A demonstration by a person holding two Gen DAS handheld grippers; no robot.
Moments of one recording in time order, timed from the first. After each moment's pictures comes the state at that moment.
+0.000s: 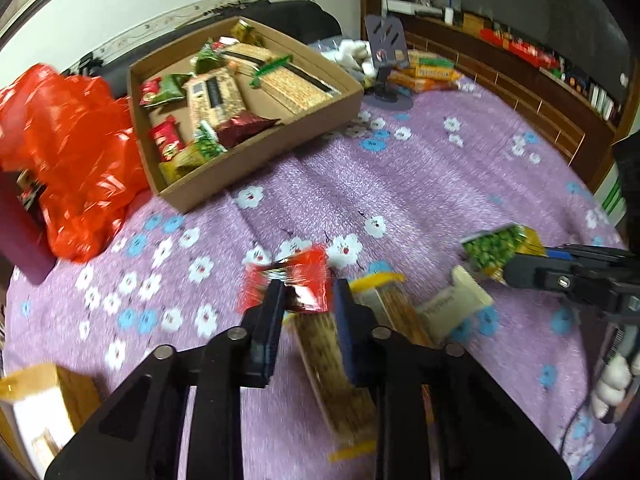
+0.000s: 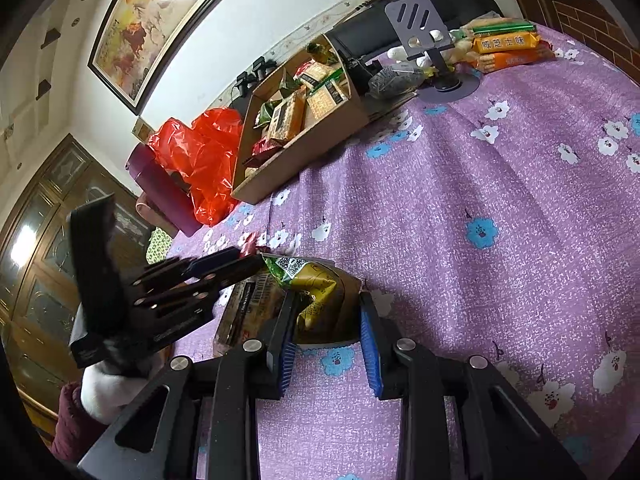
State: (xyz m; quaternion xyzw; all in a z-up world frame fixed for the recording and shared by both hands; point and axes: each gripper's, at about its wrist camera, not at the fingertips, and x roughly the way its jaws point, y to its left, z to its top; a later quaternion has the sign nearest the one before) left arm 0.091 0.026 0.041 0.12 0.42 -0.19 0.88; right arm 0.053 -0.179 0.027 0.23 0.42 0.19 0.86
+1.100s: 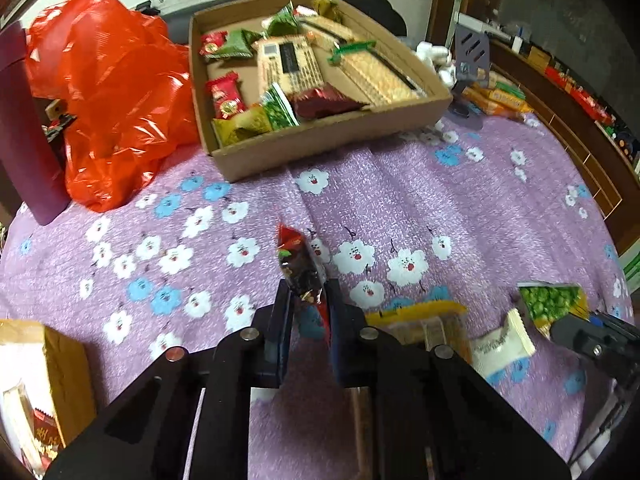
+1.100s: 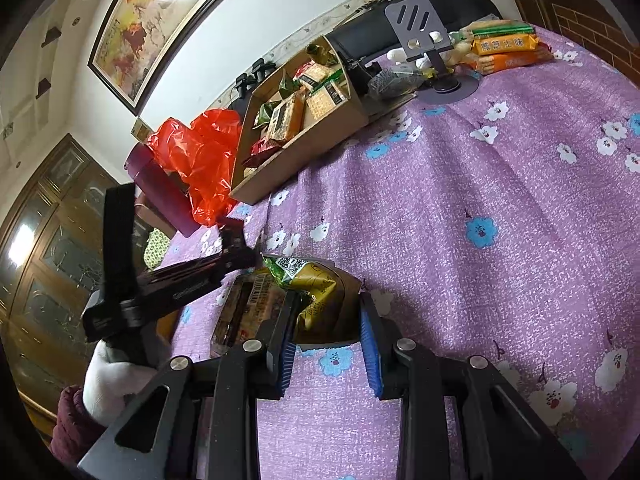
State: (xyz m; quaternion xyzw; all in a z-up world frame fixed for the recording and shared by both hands) left arm 0.116 0.048 0.023 0.04 0.45 -0.11 0.88; right arm 0.052 -0.177 0.026 0.23 0.41 0.19 0.86
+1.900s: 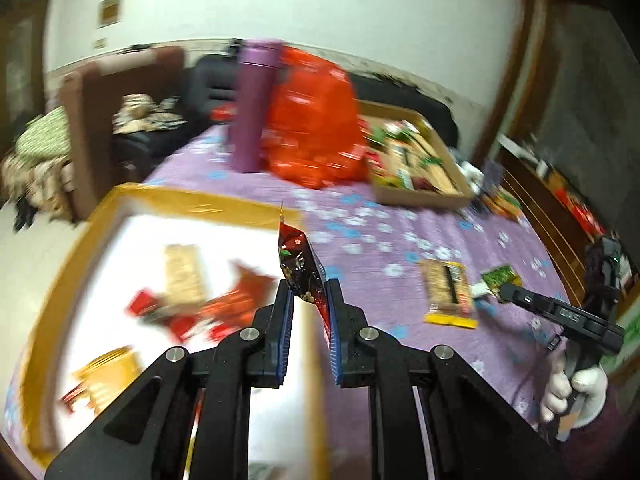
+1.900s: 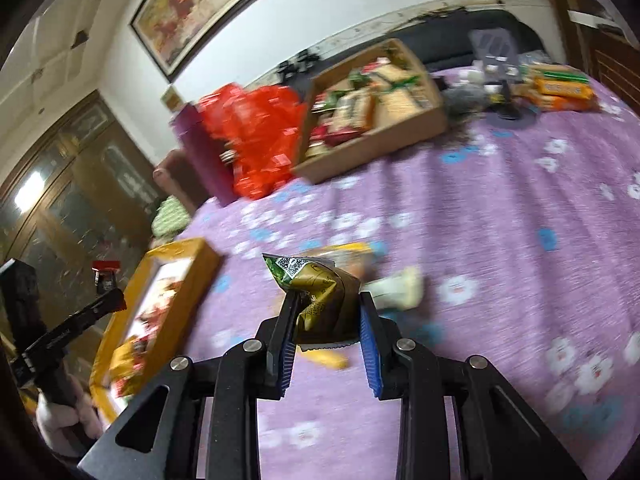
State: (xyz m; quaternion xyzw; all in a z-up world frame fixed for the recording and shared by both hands) left arm -0.076 0.227 0.097 -0.11 0.33 0.01 0.94; right arm 0.018 -0.110 0.056 0.16 0.40 0.25 0.87
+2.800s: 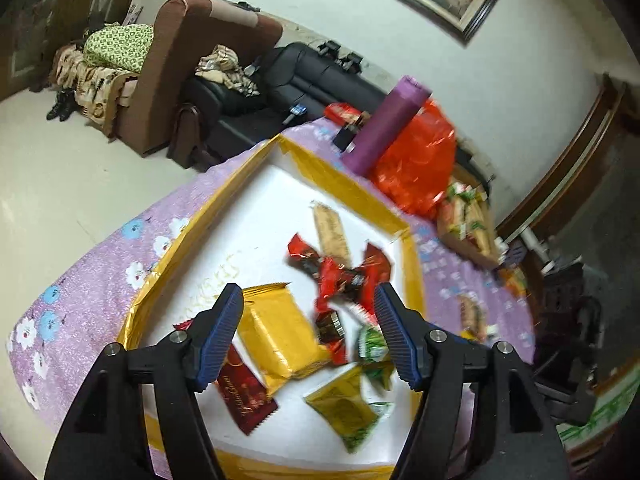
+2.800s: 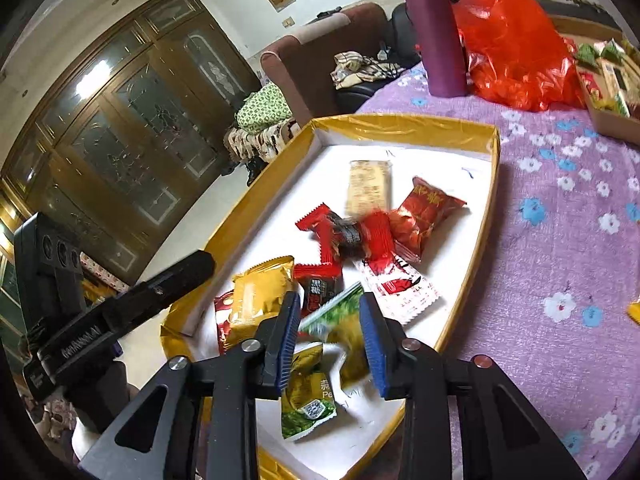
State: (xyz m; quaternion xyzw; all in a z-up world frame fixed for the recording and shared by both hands) left arm -0.148 0.348 0.063 -0.29 0.30 0.05 0.90; right arm -0.042 0.162 0.062 0.04 0.46 0.41 0.79
